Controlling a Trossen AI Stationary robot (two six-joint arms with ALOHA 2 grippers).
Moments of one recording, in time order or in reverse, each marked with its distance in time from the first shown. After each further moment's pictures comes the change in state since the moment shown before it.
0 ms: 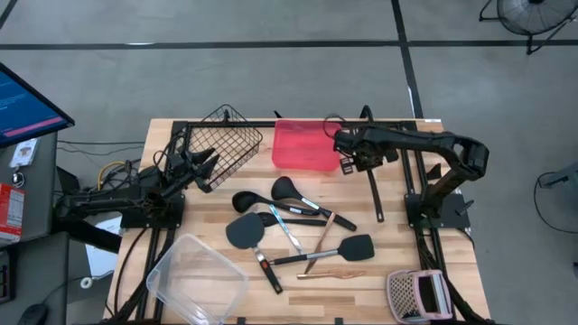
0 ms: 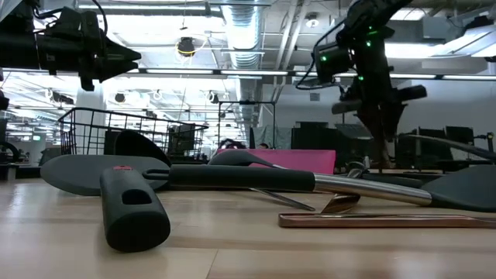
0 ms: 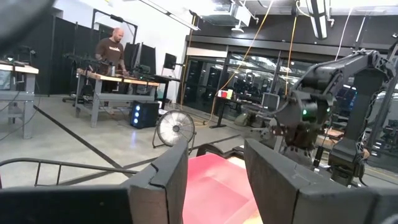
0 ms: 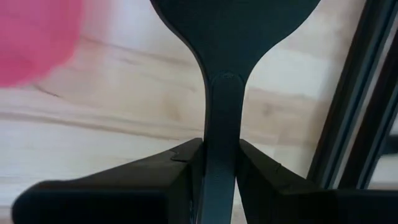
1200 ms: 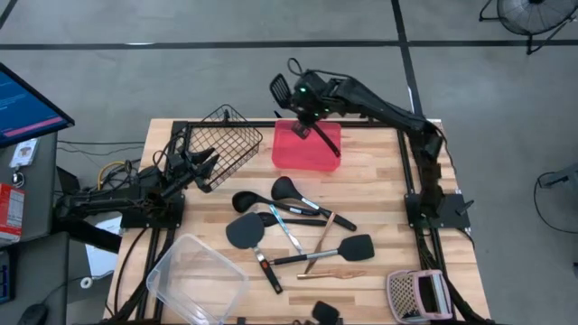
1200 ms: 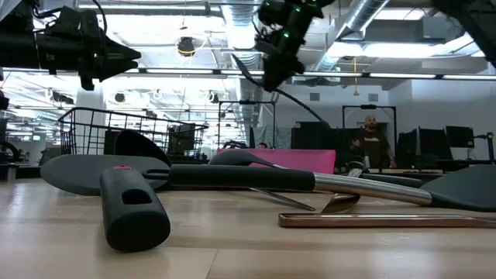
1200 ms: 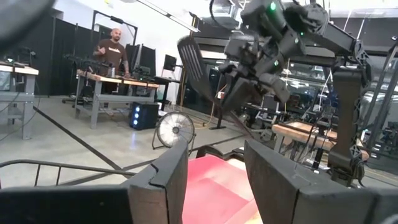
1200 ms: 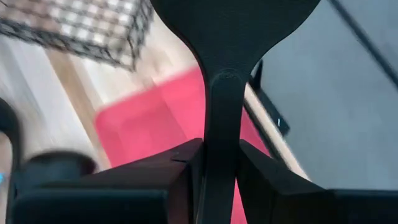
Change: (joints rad) left arm 0.000 0.000 0.000 0.007 0.000 0.000; right arm -0.046 0.411 0.938 0.170 -0.135 -0.924
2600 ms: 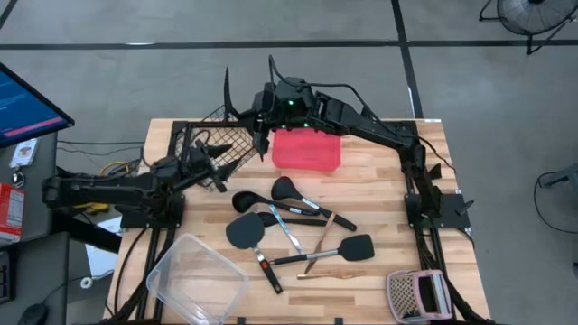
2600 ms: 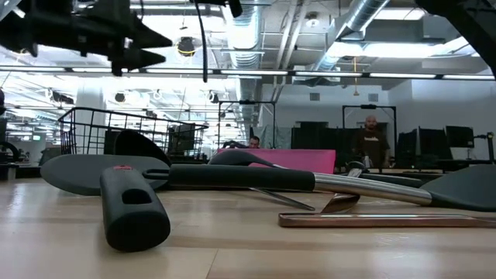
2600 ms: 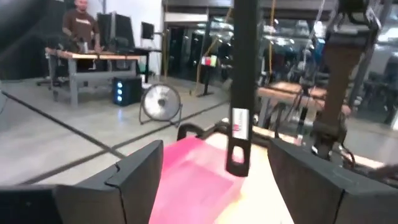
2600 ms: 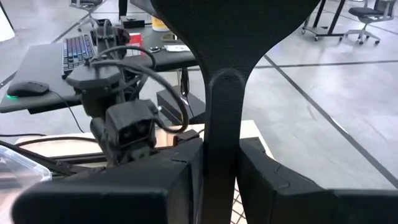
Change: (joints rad) left arm 0.000 0.510 0.230 0.131 0.111 0.018; right arm 0.247 0.101 0.278 0.518 -0.191 -0.033
